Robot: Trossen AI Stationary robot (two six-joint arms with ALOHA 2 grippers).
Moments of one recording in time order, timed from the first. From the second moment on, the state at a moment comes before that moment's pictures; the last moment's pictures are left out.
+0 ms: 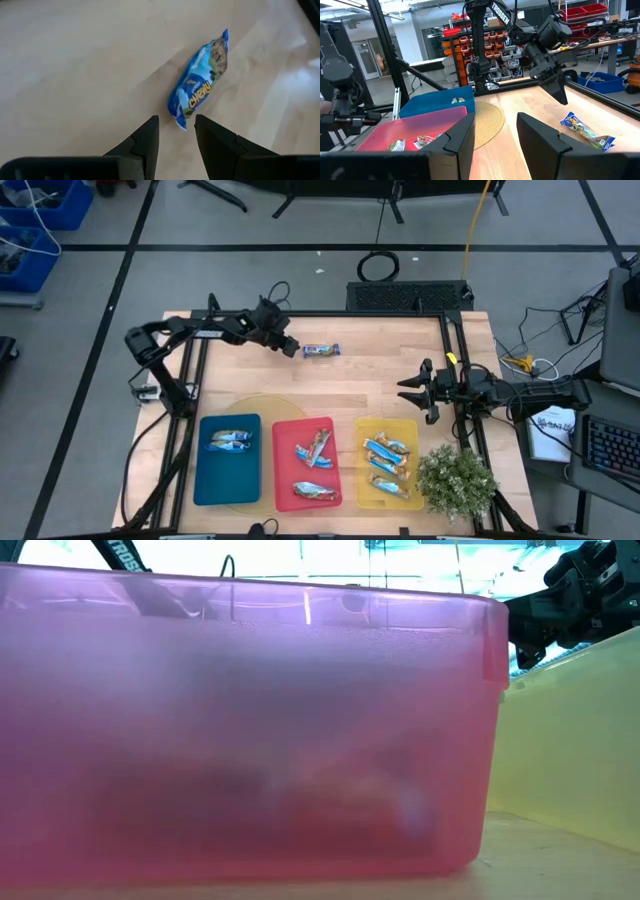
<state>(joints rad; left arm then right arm) 0.68 1.69 0.85 0.01 0.36 -0.38 0.01 0.20 0.02 0.24 0.05 0.17</state>
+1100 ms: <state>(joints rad) 0.57 1.86 0.96 0.07 0.22 -0.40 0.01 0.20 0.02 0.24 0.05 0.17</state>
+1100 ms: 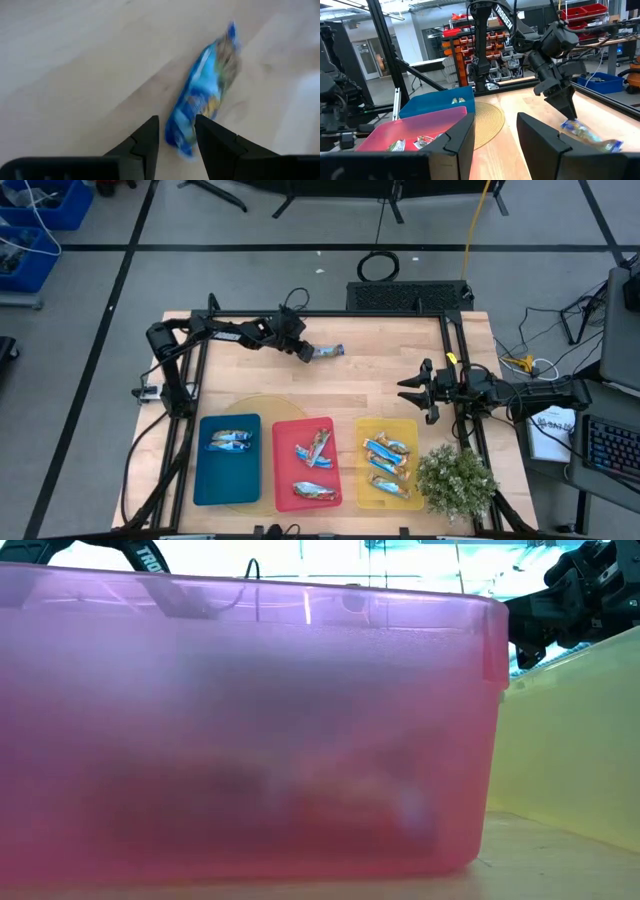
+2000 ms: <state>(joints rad) 0.56 1.86 1.00 -0.02 0.26 -0.37 0.01 0.20 0.02 0.24 0.05 0.17</state>
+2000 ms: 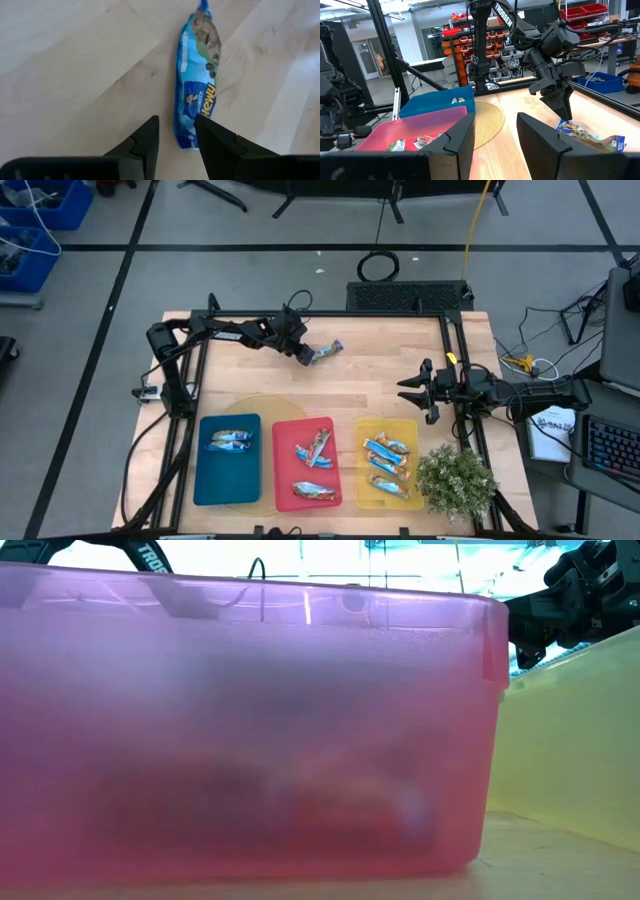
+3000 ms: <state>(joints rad) 0.50 1.86 1.00 0.00 0.21 -0.24 0.01 0.20 0.02 0.24 0.05 0.17</state>
